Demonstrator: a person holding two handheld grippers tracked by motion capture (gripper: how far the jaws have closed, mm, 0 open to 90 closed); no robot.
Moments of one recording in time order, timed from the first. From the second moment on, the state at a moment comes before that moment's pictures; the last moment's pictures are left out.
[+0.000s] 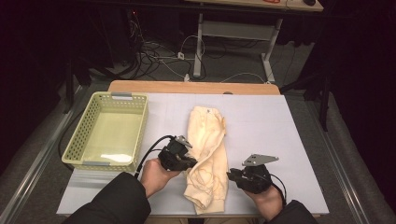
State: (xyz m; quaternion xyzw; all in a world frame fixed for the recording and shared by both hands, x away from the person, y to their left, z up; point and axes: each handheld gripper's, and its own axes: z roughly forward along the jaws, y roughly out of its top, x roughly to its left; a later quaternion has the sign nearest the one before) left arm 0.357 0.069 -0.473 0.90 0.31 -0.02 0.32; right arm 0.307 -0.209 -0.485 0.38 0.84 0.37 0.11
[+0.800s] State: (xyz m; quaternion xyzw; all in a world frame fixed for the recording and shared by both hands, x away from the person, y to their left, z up) left arm 0.362 0.013 -0.484 0.90 0.29 -0.03 0.34; right arm 0.308 -0.218 -0.480 0.39 0.83 0.37 0.12
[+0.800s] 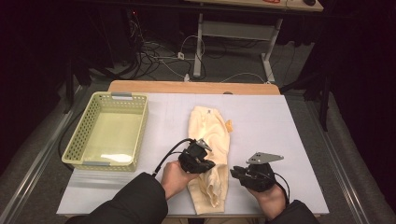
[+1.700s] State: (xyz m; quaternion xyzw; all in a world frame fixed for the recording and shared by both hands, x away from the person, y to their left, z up) left arm 0.350 0.046 -0.497 0.90 0.31 0.03 0.31; right arm 0.335 -0.201 -0.466 0.40 0.82 0.38 0.14
